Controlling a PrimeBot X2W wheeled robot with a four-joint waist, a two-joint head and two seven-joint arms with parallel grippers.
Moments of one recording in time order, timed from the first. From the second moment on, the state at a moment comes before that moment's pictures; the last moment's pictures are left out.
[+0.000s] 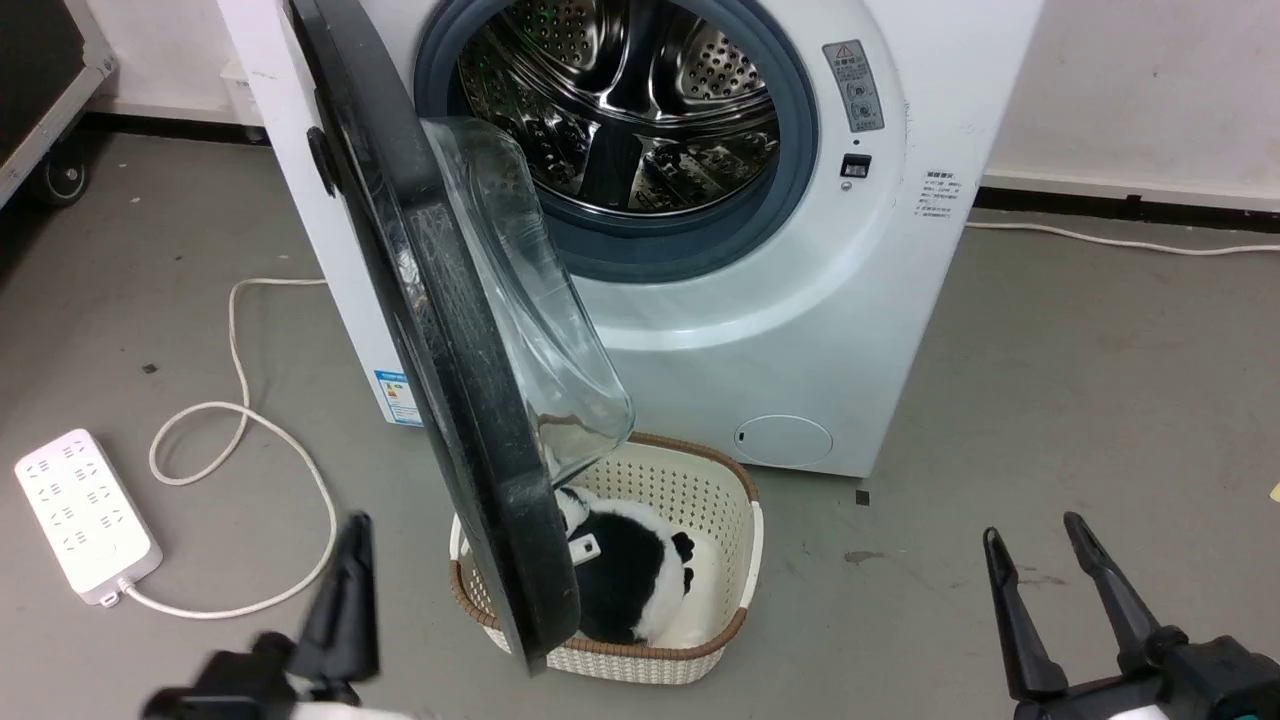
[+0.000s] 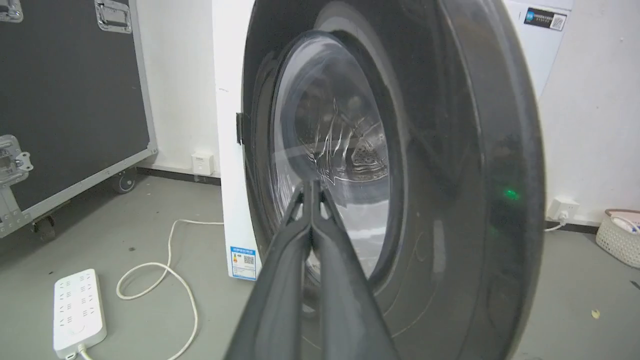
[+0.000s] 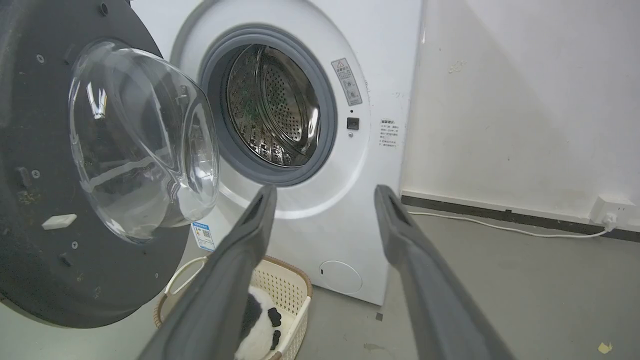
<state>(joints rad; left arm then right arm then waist) 0.11 0.05 0.00 -0.06 -0.14 -0.04 -0.26 0.12 -0.06 -0.02 -0.05 0.08 0.13 -0.26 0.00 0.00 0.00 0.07</state>
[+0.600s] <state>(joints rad) -0.02 0.05 -0.02 -0.44 -0.10 -0.01 -0.26 0.12 -0.06 -0.03 -0.05 0.11 0.13 -0.26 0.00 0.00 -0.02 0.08</state>
